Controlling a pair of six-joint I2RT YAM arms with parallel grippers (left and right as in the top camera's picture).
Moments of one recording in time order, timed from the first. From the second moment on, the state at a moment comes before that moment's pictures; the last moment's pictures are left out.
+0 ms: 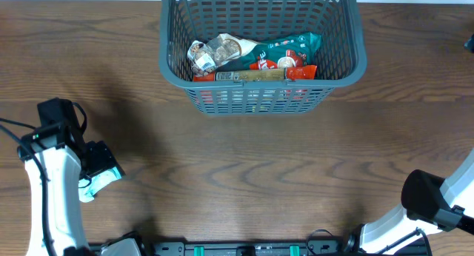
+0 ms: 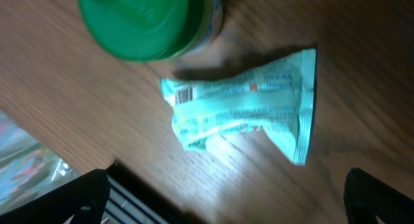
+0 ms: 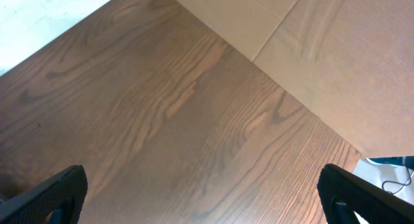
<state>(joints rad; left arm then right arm) 0.37 1.31 0.95 -1.11 -0.26 -0.19 -0.34 1.85 2.62 -1.69 0.46 0.34</state>
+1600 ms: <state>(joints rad) 0.39 1.46 0.68 -0.69 -0.26 -0.20 -0.34 1.85 2.62 -1.69 0.46 0.34</state>
